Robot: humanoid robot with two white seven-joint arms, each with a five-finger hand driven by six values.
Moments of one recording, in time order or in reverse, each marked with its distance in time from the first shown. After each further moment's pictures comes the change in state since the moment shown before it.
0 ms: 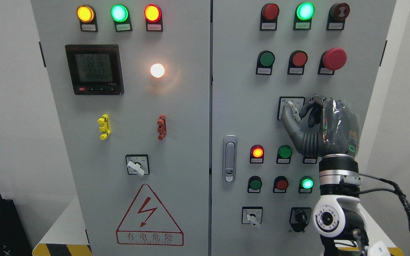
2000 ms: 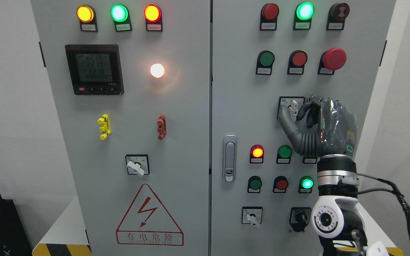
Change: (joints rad) left arm 0.000 0.000 0.000 0.000 0.000 0.000 0.000; right arm 0.003 0.001 0.009 -0.003 -0.003 -0.014 -0.002
